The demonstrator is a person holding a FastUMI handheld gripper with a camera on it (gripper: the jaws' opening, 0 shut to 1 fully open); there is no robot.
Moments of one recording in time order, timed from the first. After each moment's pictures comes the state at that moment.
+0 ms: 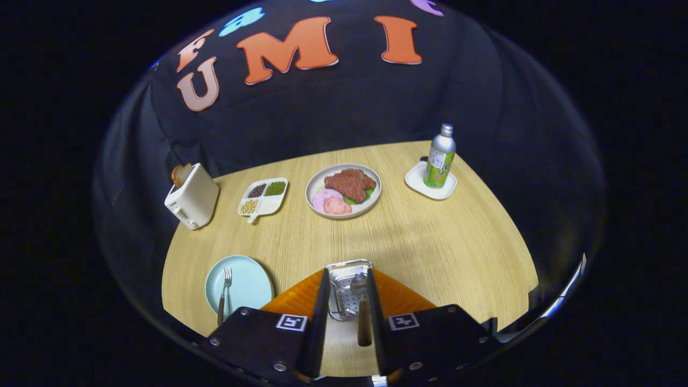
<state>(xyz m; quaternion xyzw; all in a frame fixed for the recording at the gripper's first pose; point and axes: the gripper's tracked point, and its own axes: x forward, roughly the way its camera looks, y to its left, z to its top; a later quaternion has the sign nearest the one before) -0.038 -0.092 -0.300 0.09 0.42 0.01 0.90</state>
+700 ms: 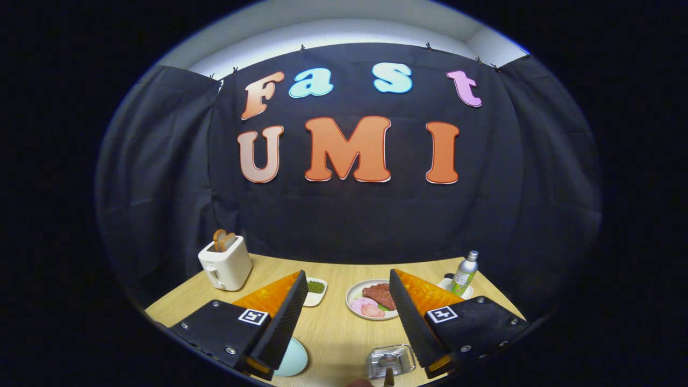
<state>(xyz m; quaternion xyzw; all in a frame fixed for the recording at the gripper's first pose) 0.012 -0.006 -0.156 0.06 0.12 0.06 0.99</state>
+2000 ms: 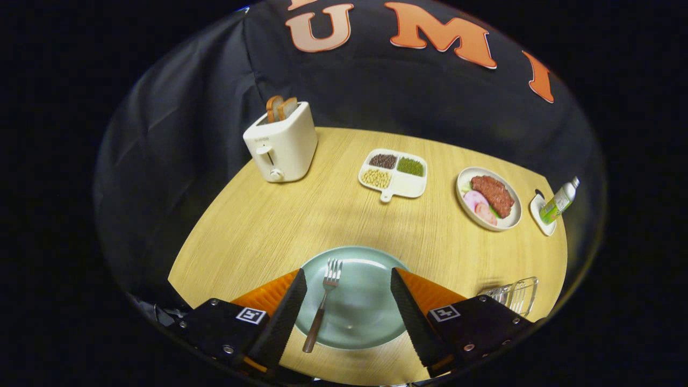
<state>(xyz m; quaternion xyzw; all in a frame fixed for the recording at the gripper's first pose) -0.062 0.201 -0.347 0.00 0.50 0.20 0.84</state>
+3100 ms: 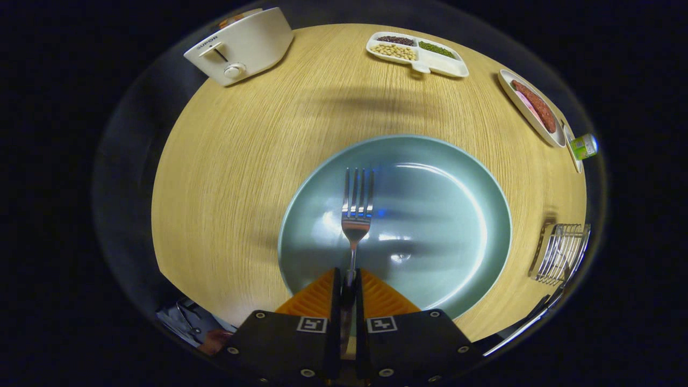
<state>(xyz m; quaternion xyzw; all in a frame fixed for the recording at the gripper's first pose) -0.130 0.240 -0.454 -0.02 0.71 0.14 0.69</state>
